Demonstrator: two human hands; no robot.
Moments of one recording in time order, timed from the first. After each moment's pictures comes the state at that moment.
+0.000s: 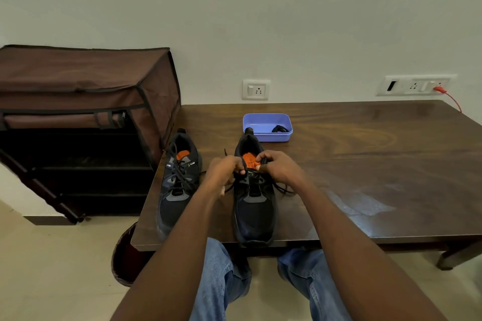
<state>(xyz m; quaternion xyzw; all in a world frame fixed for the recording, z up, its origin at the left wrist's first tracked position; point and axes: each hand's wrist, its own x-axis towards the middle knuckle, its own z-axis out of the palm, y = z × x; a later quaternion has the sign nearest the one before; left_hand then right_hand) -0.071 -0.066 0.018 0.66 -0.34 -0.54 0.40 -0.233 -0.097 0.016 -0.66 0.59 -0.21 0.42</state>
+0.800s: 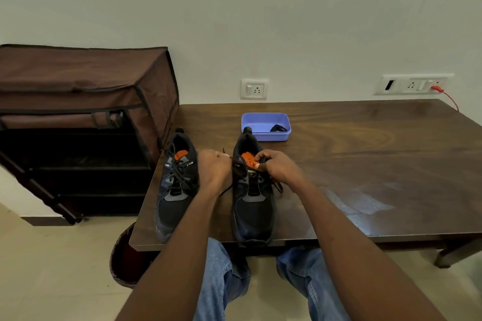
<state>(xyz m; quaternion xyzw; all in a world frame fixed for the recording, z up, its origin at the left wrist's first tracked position) -0.066 -0.069 0.013 0.73 -0.43 -0.30 0.44 -0.233 -0.100 0.013 -0.63 0.61 -0.20 0.43</state>
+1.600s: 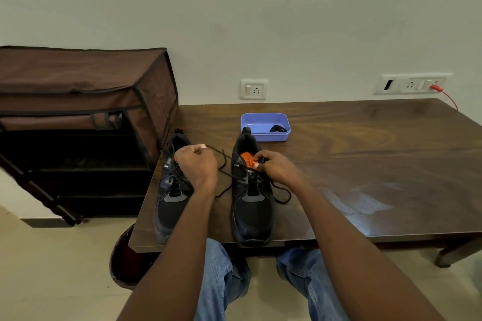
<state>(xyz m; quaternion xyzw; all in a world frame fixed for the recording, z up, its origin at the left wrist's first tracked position) -0.059 -0.060 0.030 0.71 -0.31 -0.18 0.60 -0.232 -0.101 0.013 -0.65 0.61 -0.19 0.42</state>
